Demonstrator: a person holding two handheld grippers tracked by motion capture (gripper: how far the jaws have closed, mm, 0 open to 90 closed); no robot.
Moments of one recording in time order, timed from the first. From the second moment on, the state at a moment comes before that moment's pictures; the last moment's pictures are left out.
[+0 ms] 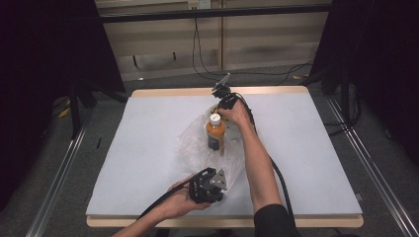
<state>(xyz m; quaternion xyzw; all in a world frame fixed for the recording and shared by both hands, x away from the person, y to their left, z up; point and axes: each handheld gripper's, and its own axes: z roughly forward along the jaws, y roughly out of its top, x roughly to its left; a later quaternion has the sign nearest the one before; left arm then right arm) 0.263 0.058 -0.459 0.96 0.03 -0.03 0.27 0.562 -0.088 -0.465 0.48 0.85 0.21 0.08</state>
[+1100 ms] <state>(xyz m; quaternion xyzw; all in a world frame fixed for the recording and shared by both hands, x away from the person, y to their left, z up) 0.385 0.116 -0.447 0.91 0.22 0.05 0.35 0.429 -0.159 -0.442 0.36 0.88 0.31 0.00</state>
